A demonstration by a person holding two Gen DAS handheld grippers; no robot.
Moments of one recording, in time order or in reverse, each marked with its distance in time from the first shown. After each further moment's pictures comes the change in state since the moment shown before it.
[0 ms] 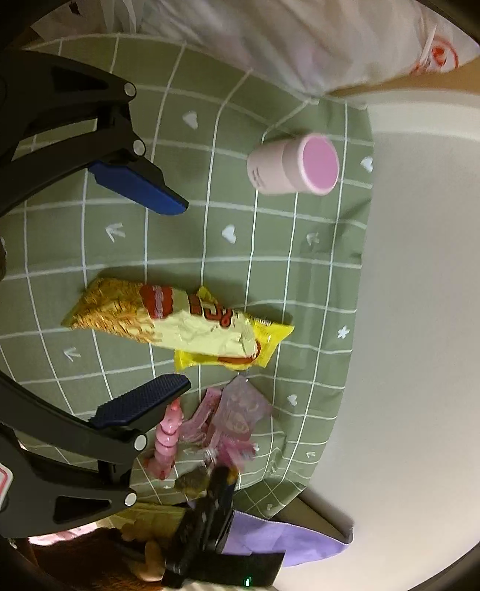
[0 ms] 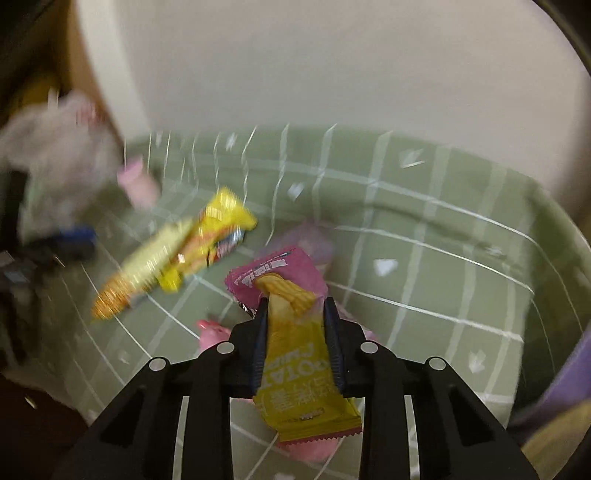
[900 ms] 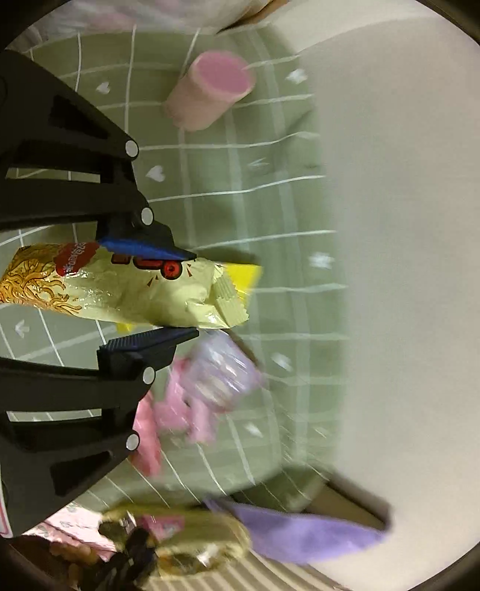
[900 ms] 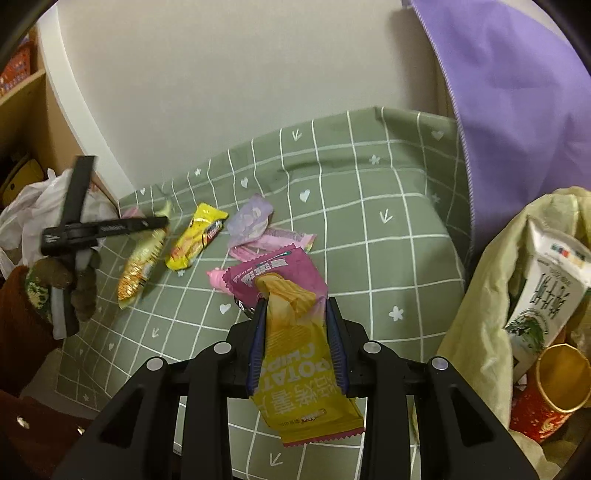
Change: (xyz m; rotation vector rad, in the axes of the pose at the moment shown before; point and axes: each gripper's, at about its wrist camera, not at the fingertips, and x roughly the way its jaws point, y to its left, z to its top) left arm 0.027 -0.060 0.055 0.189 0.013 -0.016; right arm -0.091 -0.004 -0.102 0.288 -0.138 -0.079
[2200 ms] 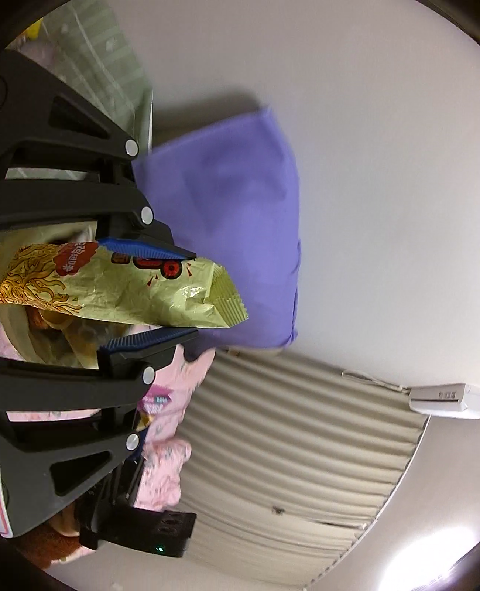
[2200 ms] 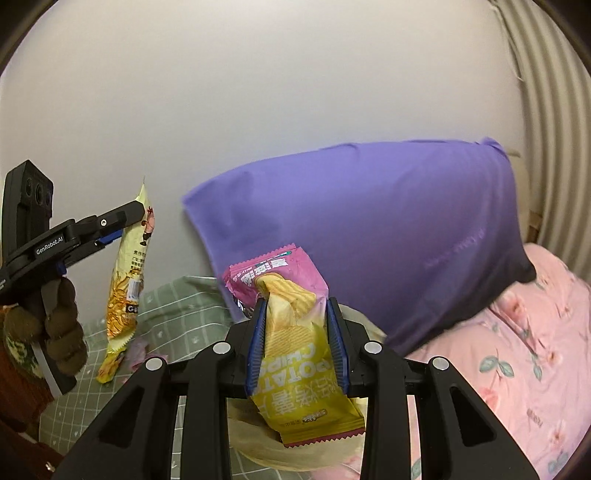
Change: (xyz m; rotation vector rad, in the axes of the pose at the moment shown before) left arm -0.082 -0.345 0.073 0.429 -0.317 -0.744; right arm -0.249 -0.125 -0.018 0.263 -0.439 -0.439
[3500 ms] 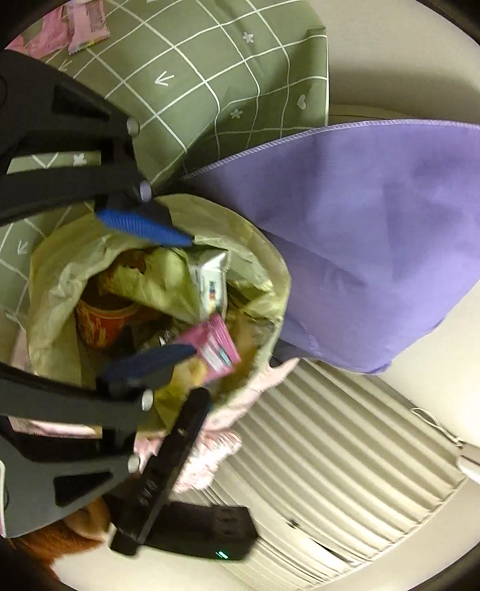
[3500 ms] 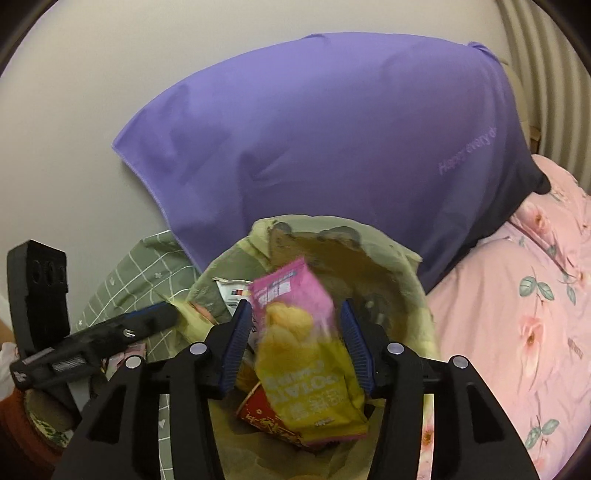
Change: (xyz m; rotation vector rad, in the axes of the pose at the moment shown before) left arm 0.072 0.070 -0.103 -0.226 0.361 -0.056; right arm 0.117 -0.007 -0.046 0.193 0.241 -0.017
